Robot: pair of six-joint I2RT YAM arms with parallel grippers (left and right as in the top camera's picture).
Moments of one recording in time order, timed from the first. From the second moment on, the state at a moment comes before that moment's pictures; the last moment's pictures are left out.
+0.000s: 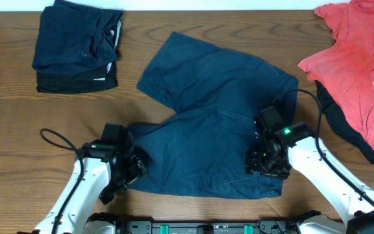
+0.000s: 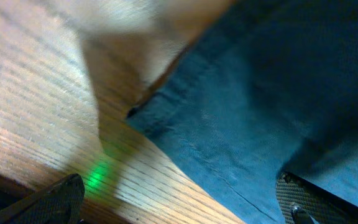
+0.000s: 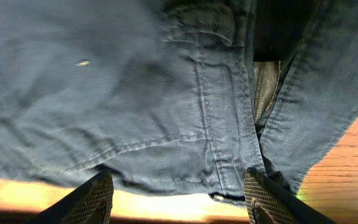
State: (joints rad) left arm -0.13 1.23 0.55 -0.97 0.06 -0.77; right arm 0.40 1.39 0.75 -0.99 -0.17 0.55
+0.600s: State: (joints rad) left arm -0.13 1.23 0.50 -0.84 0.02 -1.10; right arm 0.40 1.38 0.64 -0.90 -0.16 0.71
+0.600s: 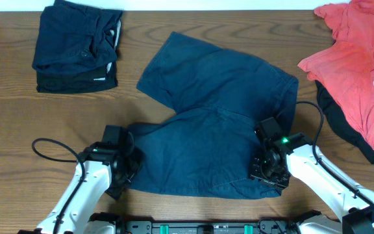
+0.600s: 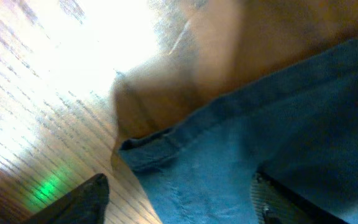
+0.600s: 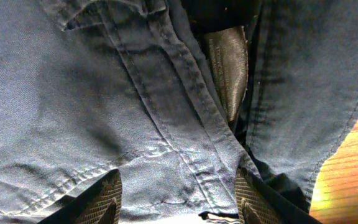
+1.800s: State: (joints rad) left arm -0.13 1.17 0.42 -0.65 -0.03 -1.17; right arm 0.40 1.38 0.59 -1.00 -0.13 0.96
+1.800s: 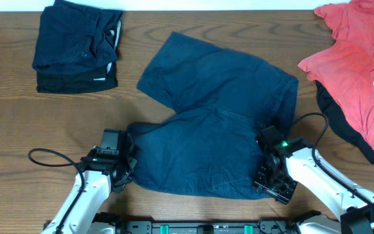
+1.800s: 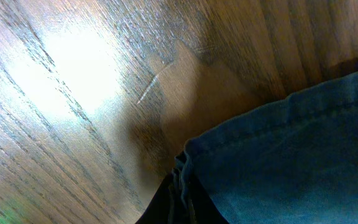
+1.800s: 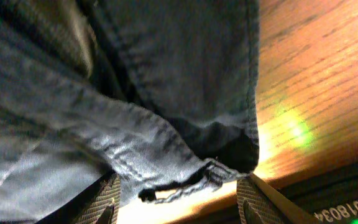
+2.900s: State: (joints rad) left arm -0.13 0.90 0.84 -1.05 -0.01 -0.95; right arm 0.17 1.14 1.11 -1.36 -0.06 0.64
